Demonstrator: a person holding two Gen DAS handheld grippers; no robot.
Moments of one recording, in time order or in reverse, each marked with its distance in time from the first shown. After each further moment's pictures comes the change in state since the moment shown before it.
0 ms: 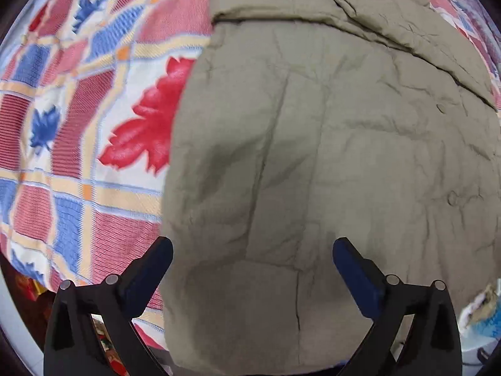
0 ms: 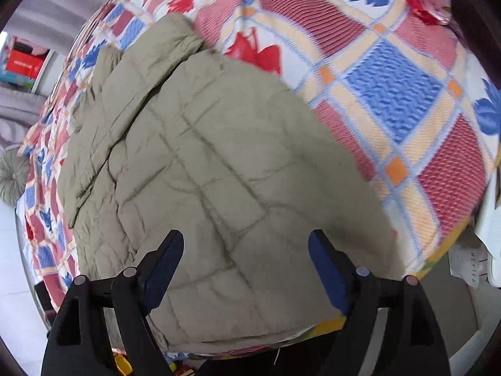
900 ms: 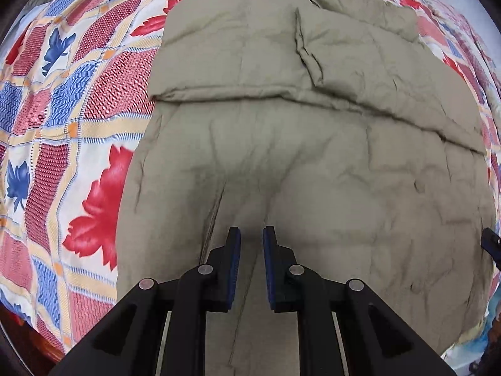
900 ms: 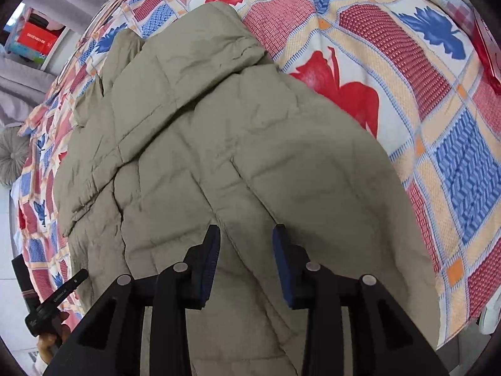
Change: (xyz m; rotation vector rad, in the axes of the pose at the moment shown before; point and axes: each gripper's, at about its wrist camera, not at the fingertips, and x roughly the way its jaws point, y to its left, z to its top) left arm -0.013 -0.051 0.079 0.024 -0.140 -0.052; right arm 0.055 0.063 0.049 -0.143 0.012 0.011
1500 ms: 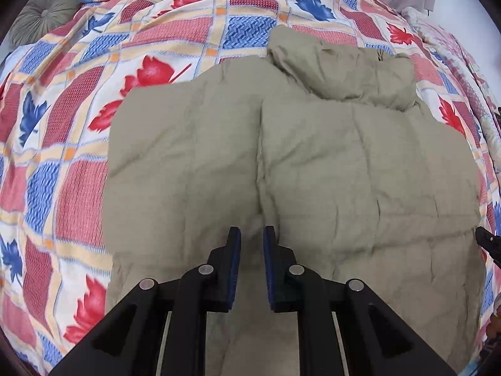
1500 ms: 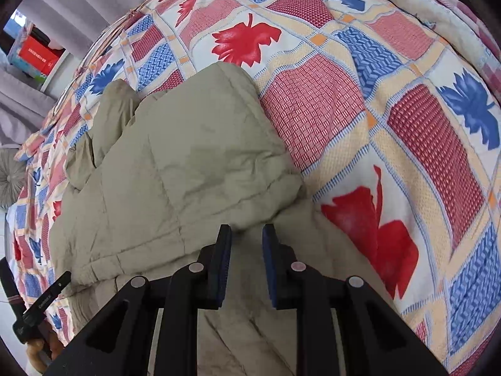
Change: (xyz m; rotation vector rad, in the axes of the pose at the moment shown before) left arm 0.004 -0.035 0.110 0.022 -0.170 -0.028; right arm 0.016 0.021 0.101 -0.029 -0.149 -0.007
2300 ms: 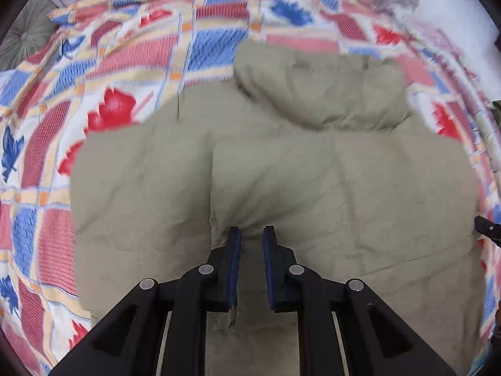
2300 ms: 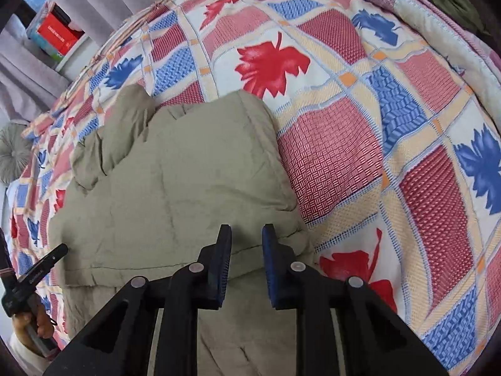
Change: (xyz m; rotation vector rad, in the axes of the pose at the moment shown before) left arm 0.035 -0.030 0.040 0.052 -0.028 -0.030; right arm 0.007 0.010 0.041 -0.131 0.005 0.002
